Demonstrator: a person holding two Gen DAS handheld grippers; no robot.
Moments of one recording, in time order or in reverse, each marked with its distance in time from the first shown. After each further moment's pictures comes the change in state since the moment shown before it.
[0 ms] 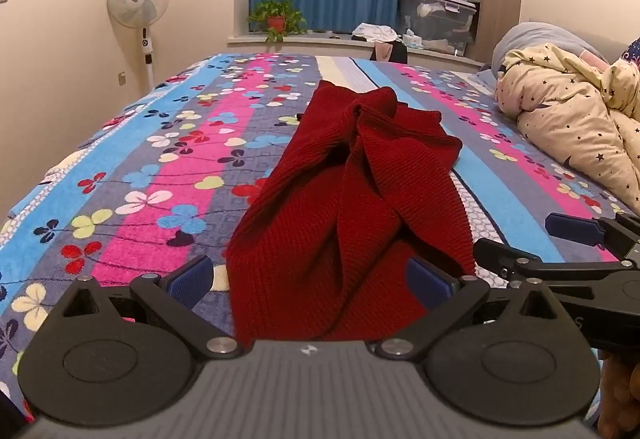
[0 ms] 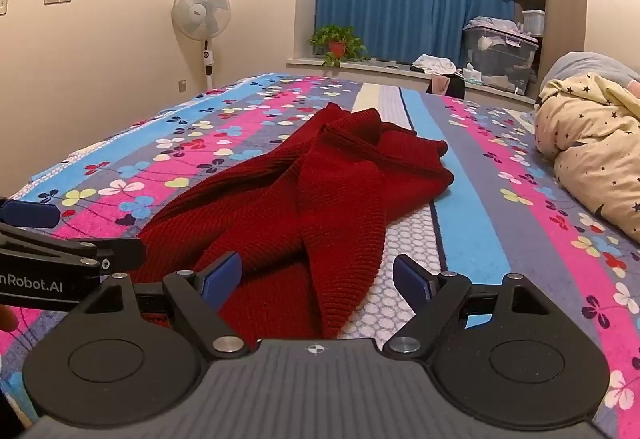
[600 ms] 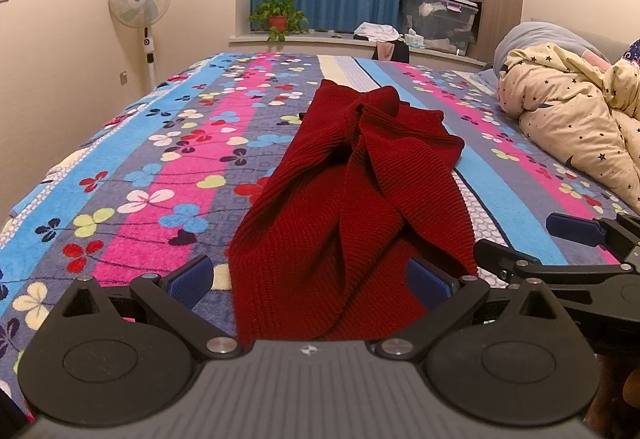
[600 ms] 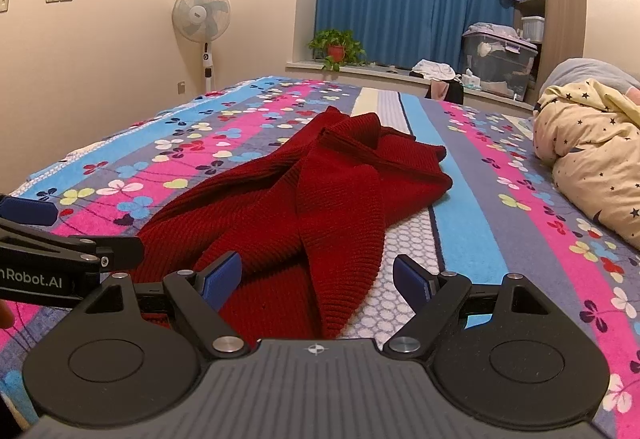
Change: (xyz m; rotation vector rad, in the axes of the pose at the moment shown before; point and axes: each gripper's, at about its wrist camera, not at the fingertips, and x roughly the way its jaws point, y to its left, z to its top) left arm 0.001 0.003 -0.001 -0.002 0.001 0.000; right arm -0.002 0.002 -0.003 -0.007 -0.006 -0.001
